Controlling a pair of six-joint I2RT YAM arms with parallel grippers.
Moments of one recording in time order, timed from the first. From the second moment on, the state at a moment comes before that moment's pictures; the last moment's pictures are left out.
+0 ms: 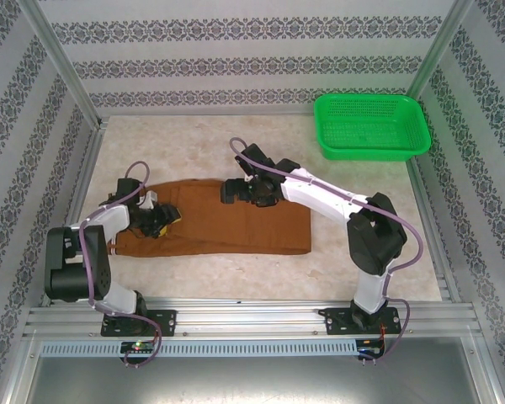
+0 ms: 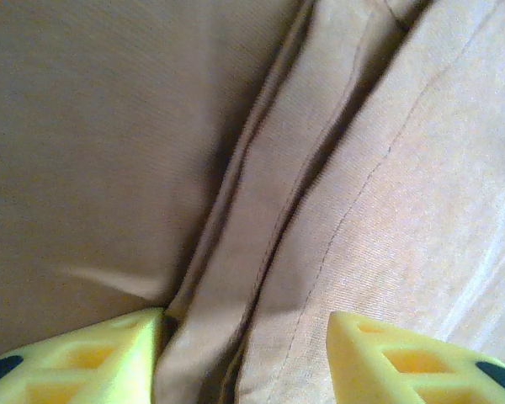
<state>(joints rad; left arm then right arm) 0.11 1.52 0.72 -0.43 0.57 -0.52 0.72 1.85 1.48 -0.67 -0.12 0.65</state>
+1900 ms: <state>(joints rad) 0.46 1.20 1.01 -0.98 0.15 -0.53 0.41 1.82 1.25 -0.55 -0.23 0.60</state>
